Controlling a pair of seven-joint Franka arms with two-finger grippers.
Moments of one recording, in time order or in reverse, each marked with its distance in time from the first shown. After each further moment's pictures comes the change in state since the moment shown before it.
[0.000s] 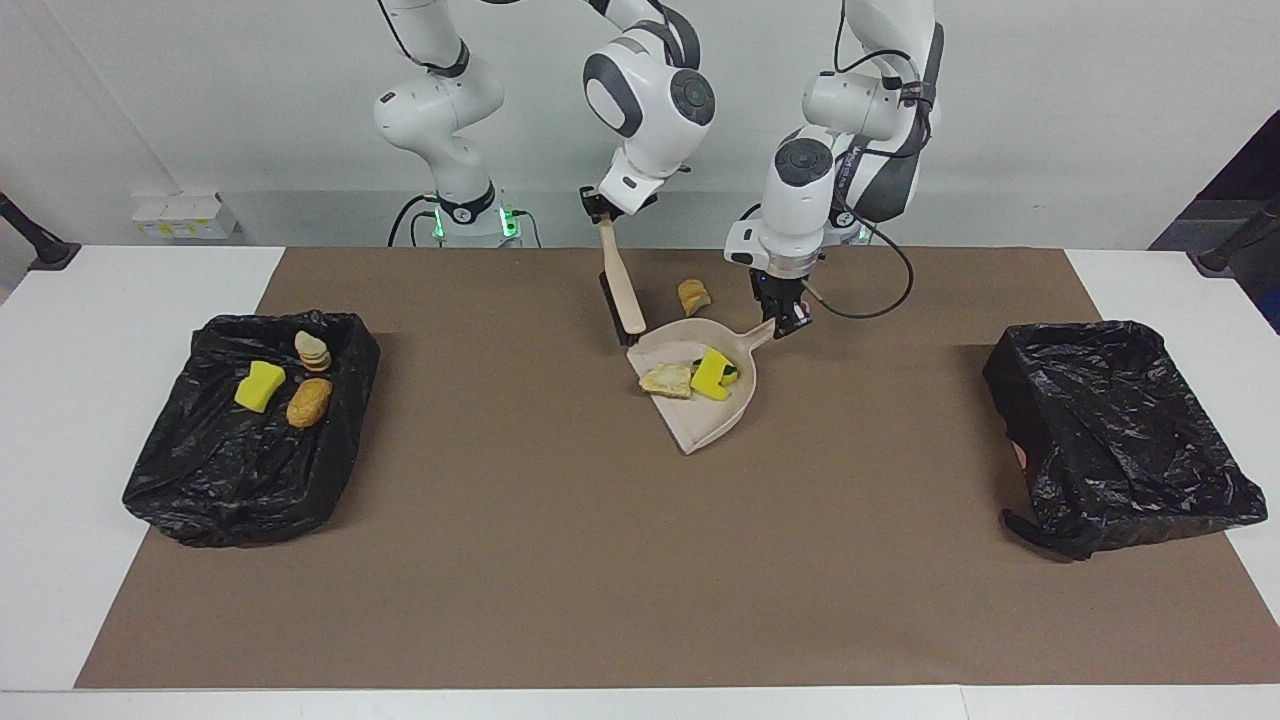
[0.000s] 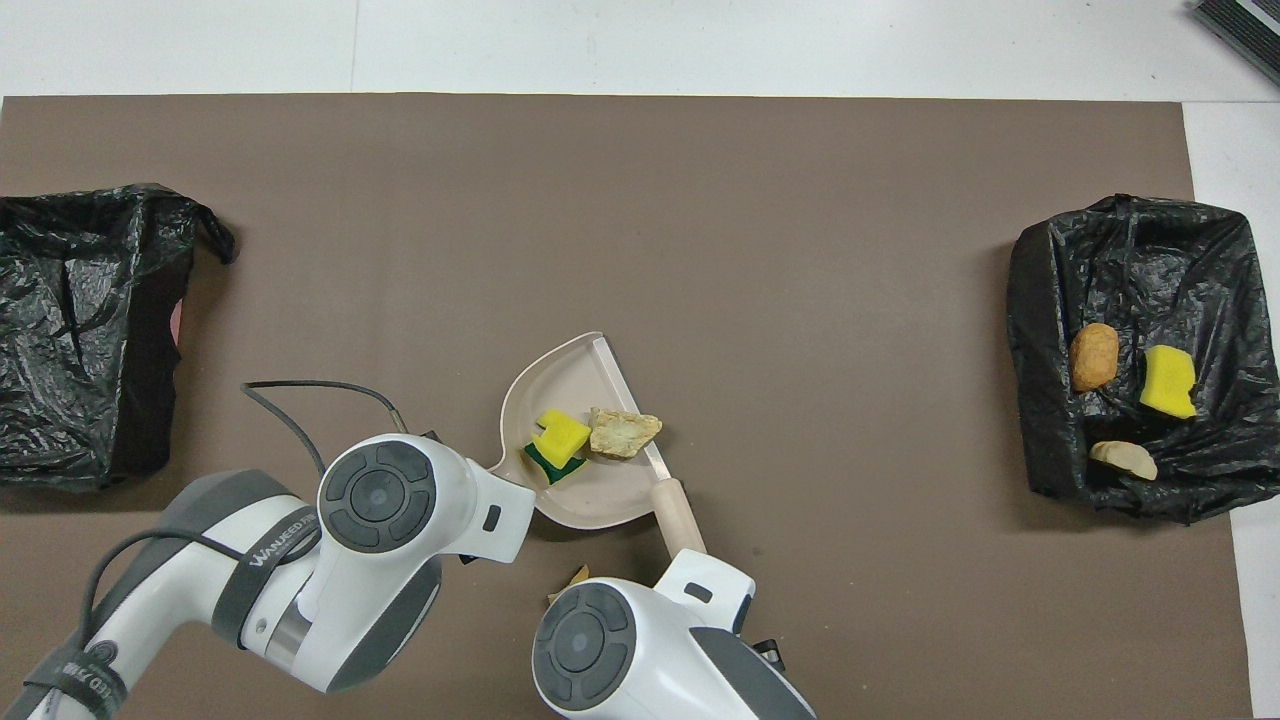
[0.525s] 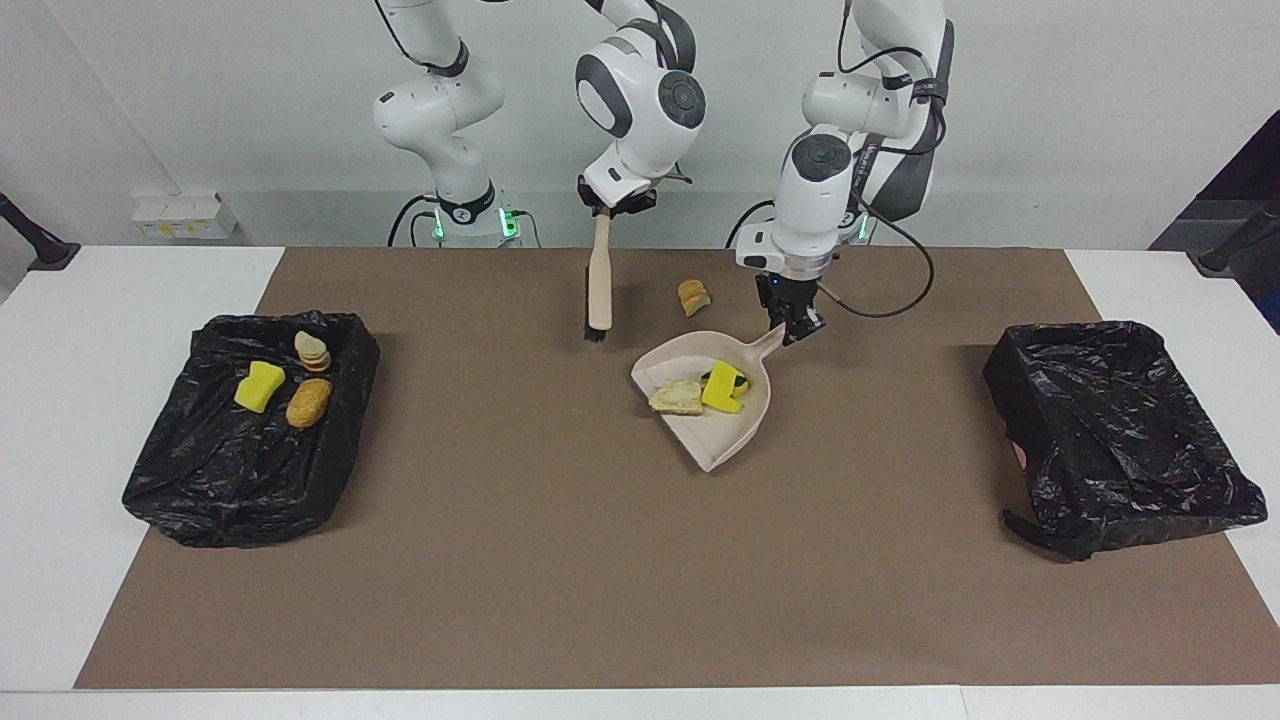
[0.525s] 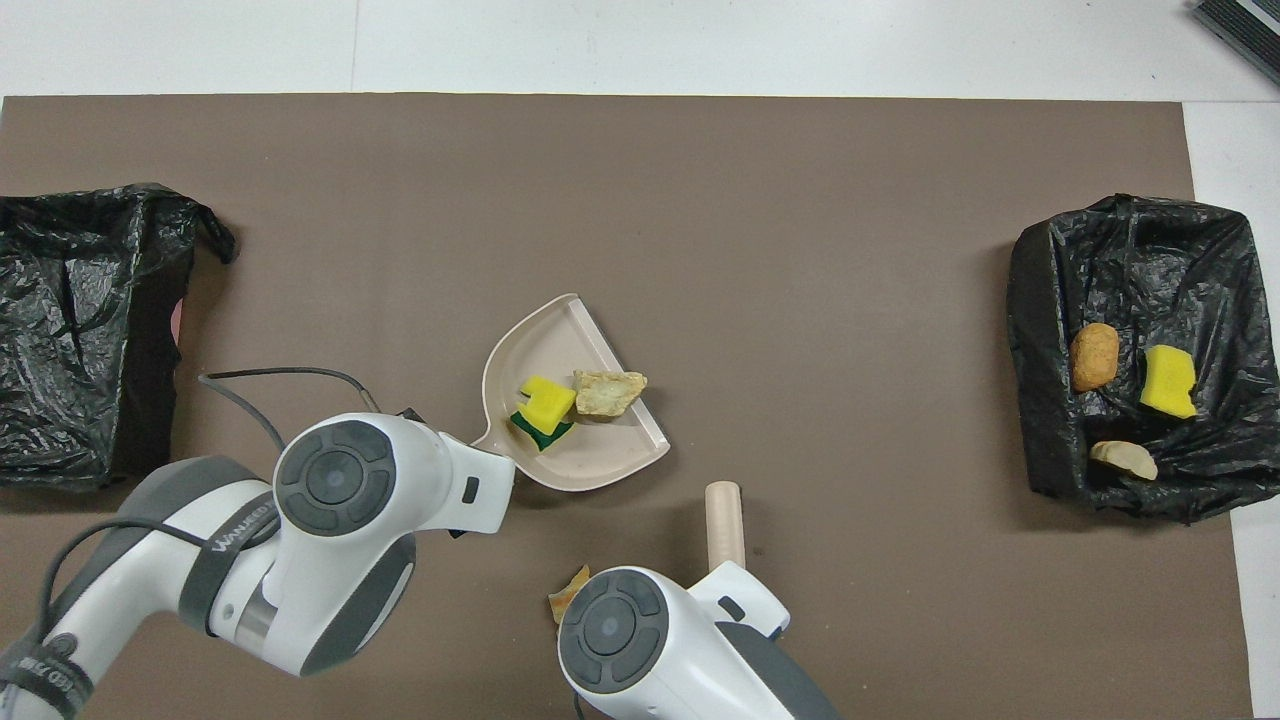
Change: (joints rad) left arm 0.055 -0.010 0.020 0.034 0.001 0.019 -0.008; right arm -0.017 -0.008 -0.001 -0.018 0.097 0.037 0.229
